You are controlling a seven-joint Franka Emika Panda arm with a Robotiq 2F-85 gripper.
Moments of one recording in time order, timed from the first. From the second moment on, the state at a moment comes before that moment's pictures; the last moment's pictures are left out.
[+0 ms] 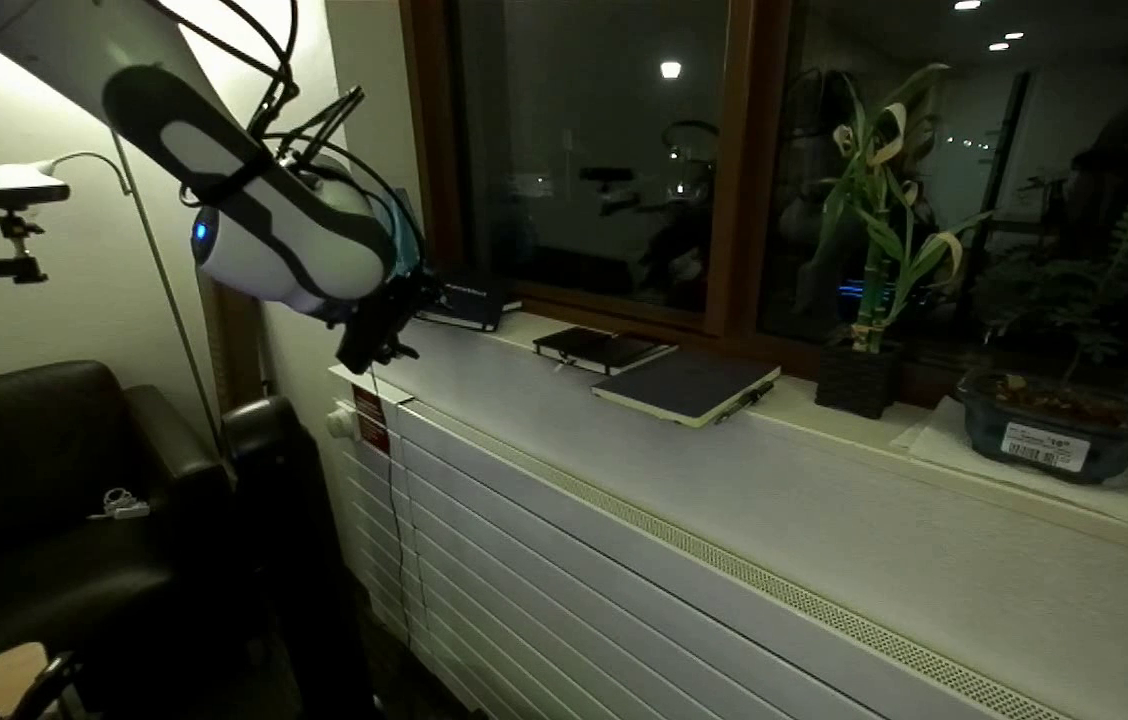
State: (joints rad) arm 0.17 0.17 0.07 -2.07 -2.46 2.98 1.44
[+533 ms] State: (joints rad) arm 0.15 0.25 0.13 -2.07 -2.60 2.82 1.60
